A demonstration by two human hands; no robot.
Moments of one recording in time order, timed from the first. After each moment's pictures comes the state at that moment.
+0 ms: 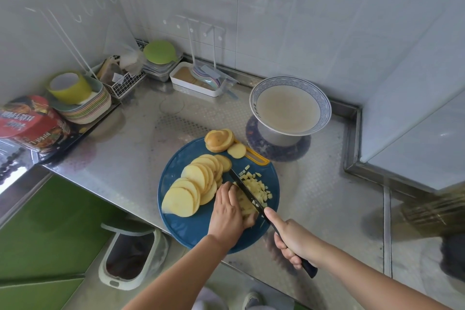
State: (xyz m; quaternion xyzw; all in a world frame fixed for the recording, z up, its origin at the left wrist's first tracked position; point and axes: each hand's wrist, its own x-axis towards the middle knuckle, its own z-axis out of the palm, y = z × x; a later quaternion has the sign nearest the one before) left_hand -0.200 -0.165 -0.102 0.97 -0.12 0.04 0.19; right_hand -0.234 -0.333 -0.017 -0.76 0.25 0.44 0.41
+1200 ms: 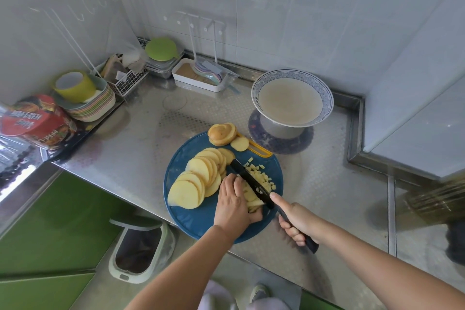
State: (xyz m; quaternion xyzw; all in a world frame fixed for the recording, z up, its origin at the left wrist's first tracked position) left_hand -0.202 -0.170 -0.094 0.97 -0.12 0.03 0.19; right_hand -0.222 -0.344 -0.029 -0.74 0.24 0.42 0.46
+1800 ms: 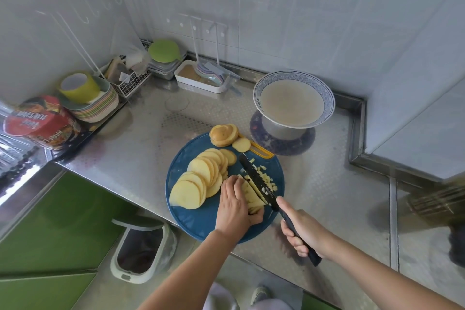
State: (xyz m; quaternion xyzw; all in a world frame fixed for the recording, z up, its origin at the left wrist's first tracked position) left_hand -0.207 -0.168 -0.099 0.97 -0.11 0.03 0.22; right_hand -0.243 -0.345 -0.021 -0.71 0.22 0.39 0.54
